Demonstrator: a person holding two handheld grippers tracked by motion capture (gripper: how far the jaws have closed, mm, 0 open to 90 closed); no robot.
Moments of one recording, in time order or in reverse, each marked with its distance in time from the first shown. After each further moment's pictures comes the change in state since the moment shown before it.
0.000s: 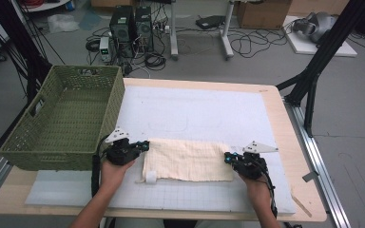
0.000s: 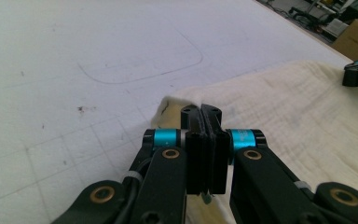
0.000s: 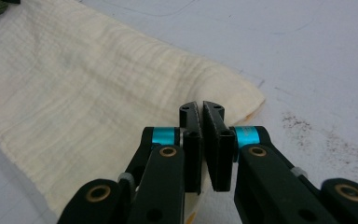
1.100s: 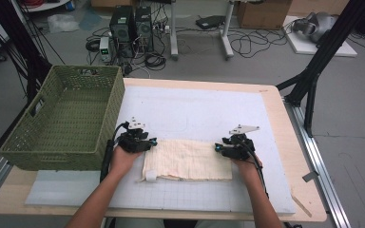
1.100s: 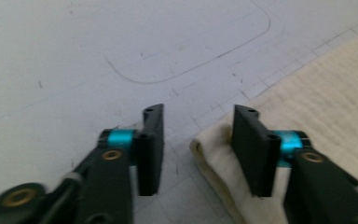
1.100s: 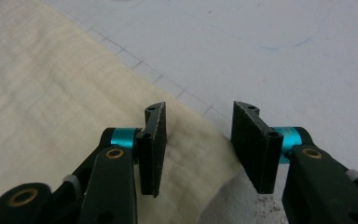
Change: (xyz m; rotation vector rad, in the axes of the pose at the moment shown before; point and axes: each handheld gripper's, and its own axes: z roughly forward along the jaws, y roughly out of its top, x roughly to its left) left arm 0.015 0.018 0.050 0.204 0.129 0.132; right arm -0.029 0.032 0.057 0.131 -0.013 -0.077
